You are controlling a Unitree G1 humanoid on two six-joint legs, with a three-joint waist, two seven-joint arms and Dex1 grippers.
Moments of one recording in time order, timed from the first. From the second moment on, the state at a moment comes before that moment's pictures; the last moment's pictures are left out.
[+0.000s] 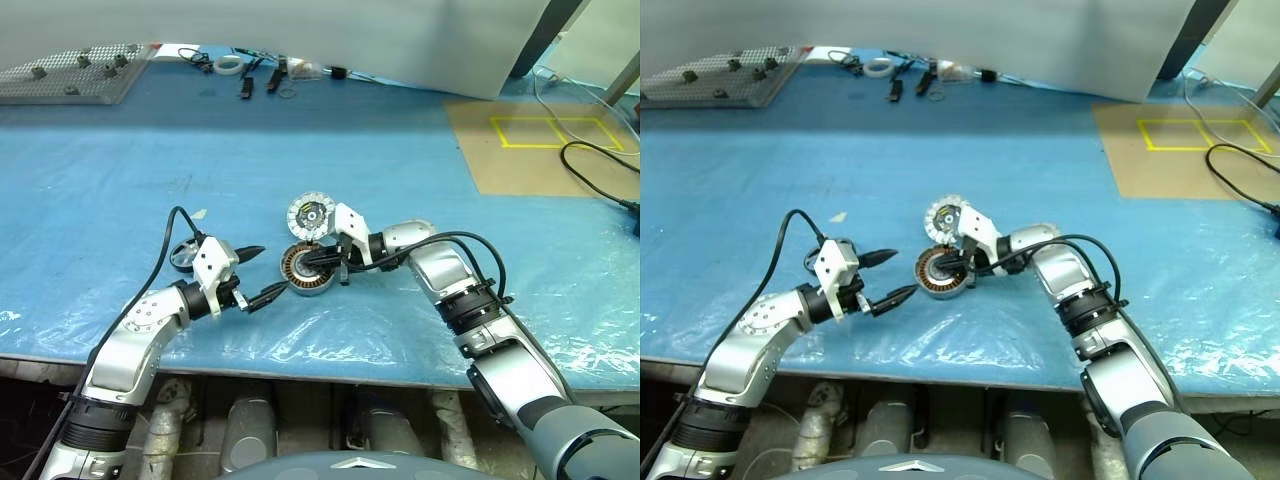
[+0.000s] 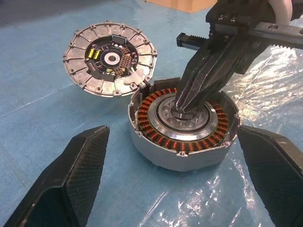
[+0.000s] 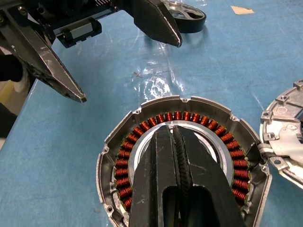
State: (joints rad) left arm -0.08 0.49 -0.03 -0.20 -0.36 0.25 -0.82; right arm -0.70 -0.32 0.34 0.35 0.10 0.31 1.17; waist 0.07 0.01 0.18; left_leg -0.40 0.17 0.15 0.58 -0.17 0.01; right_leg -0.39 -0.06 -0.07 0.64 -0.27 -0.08
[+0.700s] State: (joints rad) left arm -0.08 0.49 -0.03 -0.18 -0.36 0.25 -0.83; right arm -0.71 -0.31 0.40 0.42 0.00 0.16 1.14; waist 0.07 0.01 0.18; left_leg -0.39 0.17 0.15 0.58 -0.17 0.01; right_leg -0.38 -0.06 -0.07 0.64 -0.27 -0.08
